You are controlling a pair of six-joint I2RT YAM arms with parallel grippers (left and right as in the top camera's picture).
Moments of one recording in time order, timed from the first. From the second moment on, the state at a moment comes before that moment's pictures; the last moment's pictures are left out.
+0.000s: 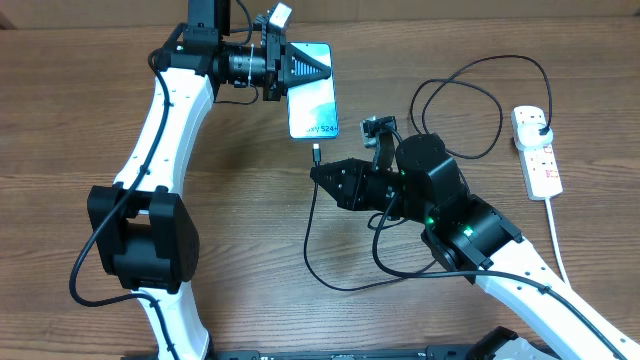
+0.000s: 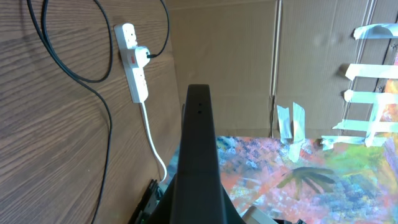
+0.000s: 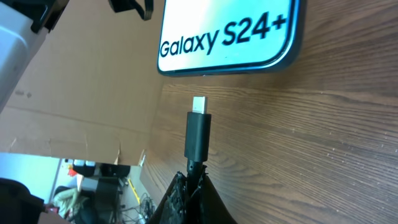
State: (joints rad) left arm -0.14 2.05 1.87 -0.70 1.34 -0.60; right arm 0.62 1.22 0.95 -0.18 -0.45 0.88
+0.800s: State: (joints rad) left arm -0.14 2.05 1.87 -0.70 1.34 -0.60; right arm 0.62 1.22 0.95 -0.17 -0.43 0.91
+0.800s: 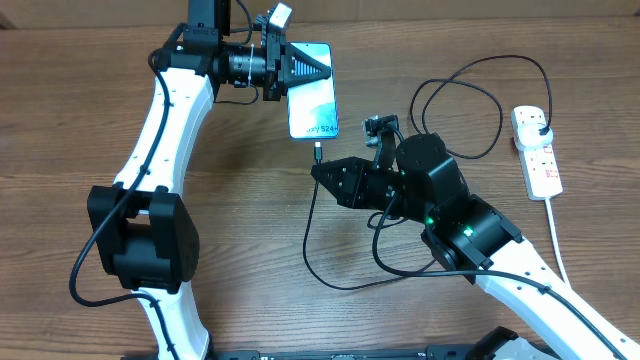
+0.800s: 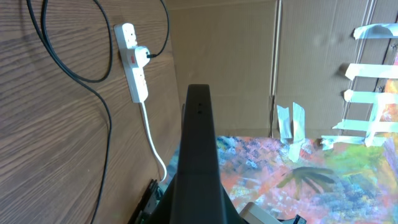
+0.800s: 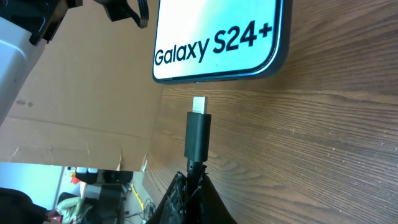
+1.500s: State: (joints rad) left arm -0.15 2.05 1.87 -0.70 1.35 -0.60; right arm 0.62 1.22 0.95 -0.17 -0.43 0.91
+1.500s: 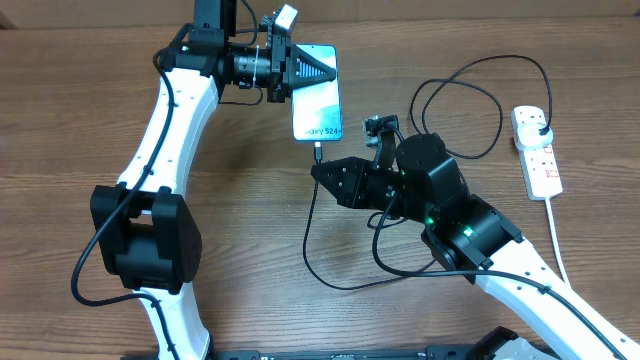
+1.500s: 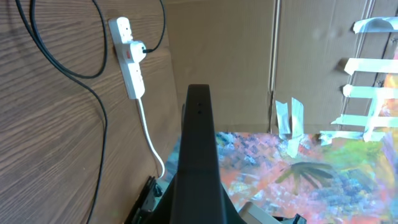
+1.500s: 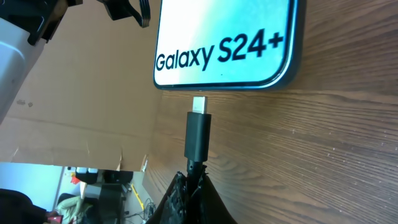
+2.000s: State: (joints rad) left arm -0.15 2.05 1.87 -0.70 1.36 -0.60; right arm 0.62 1.22 0.95 -0.16 -0.42 0.91
